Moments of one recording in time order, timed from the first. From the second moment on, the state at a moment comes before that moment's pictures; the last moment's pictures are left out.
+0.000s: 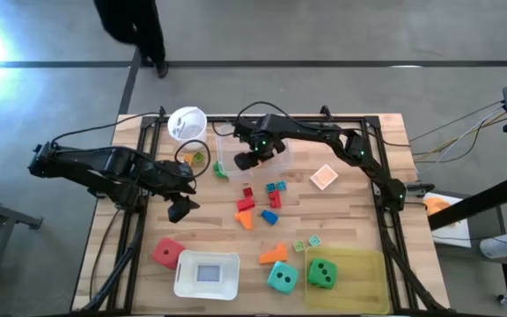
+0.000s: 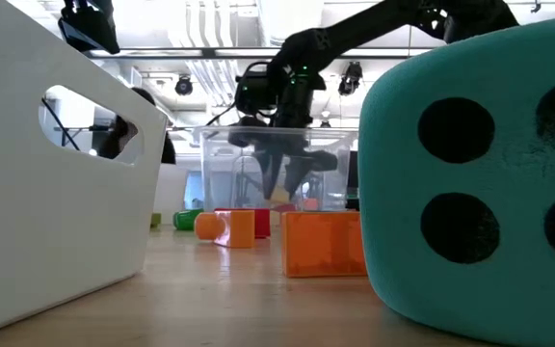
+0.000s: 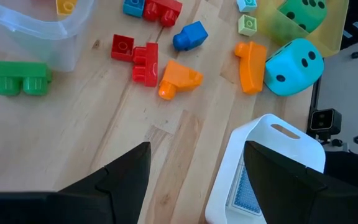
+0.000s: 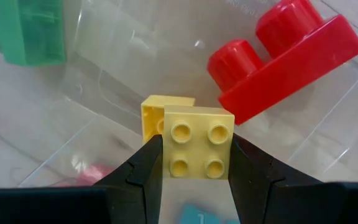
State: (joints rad) left arm -0.17 1.03 1.07 -0.97 -0.01 -0.62; right arm -0.33 2.35 2.07 -1.11 -0.13 0.70
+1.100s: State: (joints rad) left arm -0.17 1.03 1.07 -0.97 -0.01 -0.63; right arm -0.35 2.35 2.07 -1.12 -0.13 0.63
